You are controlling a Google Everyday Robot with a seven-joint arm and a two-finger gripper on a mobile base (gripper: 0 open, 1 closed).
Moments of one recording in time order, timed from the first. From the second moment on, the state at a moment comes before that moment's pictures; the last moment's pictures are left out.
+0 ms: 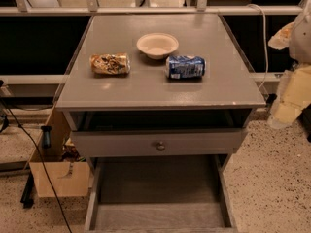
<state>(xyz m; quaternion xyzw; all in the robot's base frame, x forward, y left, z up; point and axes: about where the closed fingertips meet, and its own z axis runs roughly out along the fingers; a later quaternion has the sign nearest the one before) 0.438 -0.215 0.983 -0.60 0.78 -0.04 0.17</state>
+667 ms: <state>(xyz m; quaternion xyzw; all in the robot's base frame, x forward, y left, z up) 0.447 -0.215 0.985 -0.61 0.77 -0.04 0.19</state>
